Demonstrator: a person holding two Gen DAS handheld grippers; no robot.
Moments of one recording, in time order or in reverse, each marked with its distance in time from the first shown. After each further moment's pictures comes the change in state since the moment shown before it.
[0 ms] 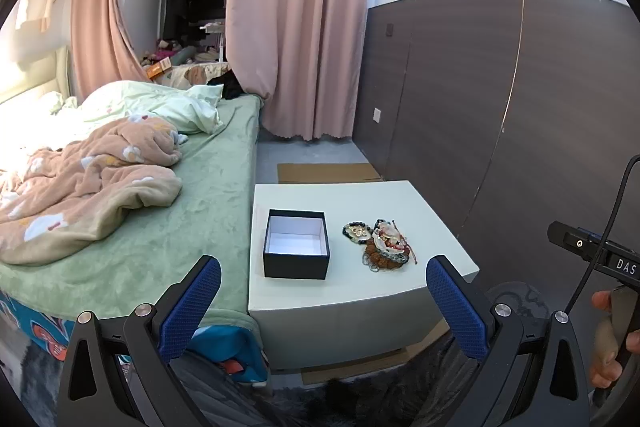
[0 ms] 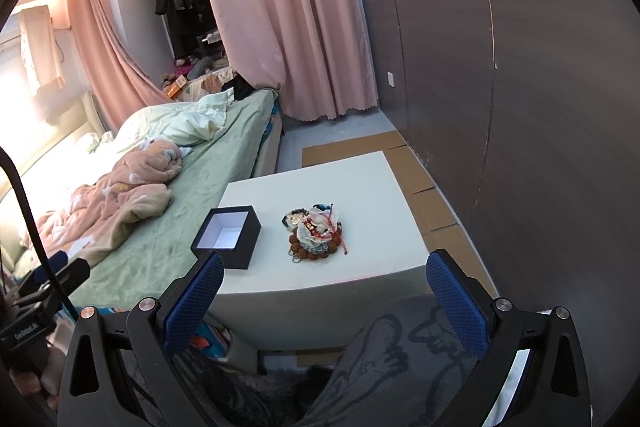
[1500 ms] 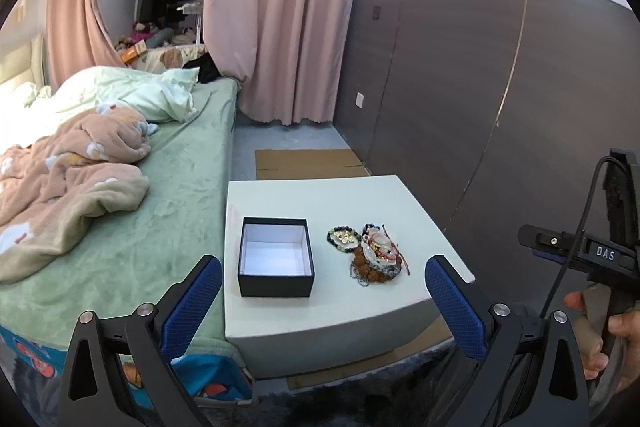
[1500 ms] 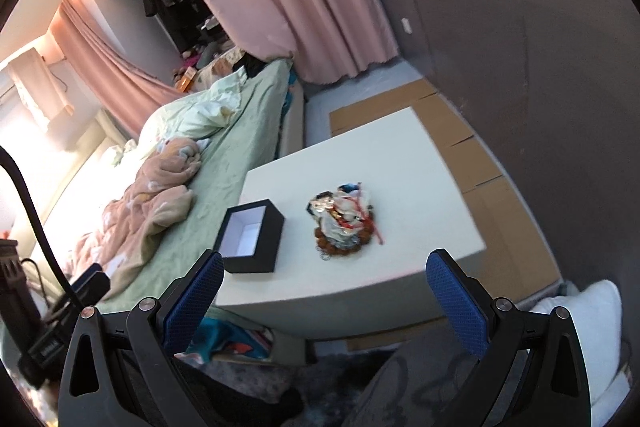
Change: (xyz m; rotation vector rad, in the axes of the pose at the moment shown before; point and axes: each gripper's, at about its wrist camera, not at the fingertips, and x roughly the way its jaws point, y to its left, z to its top) left arm 0.070 0.012 0.037 -0.011 0.077 -0.096; right arm 0.089 -0.027 0.031 0.158 0.172 0.173
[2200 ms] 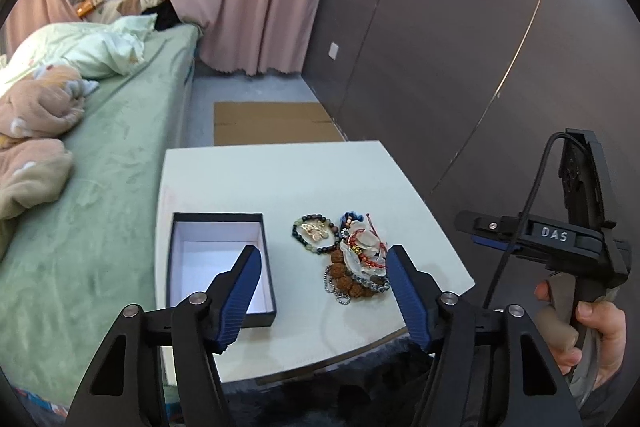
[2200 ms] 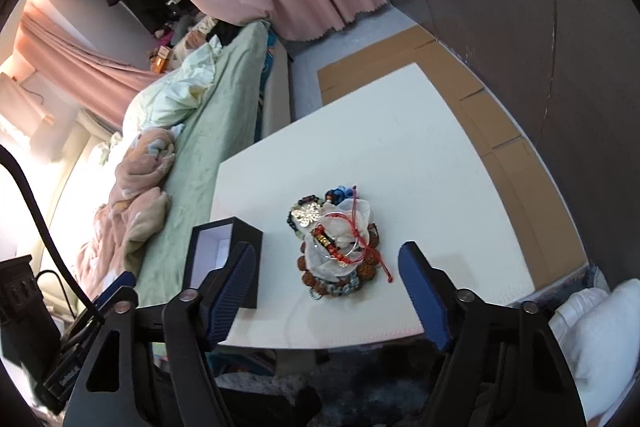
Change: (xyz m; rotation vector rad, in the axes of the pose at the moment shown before) left arm 0.133 -0.008 0.026 -0.017 0.208 -0.134; right arm 0.130 -0.035 0.049 0.116 0.183 0.003
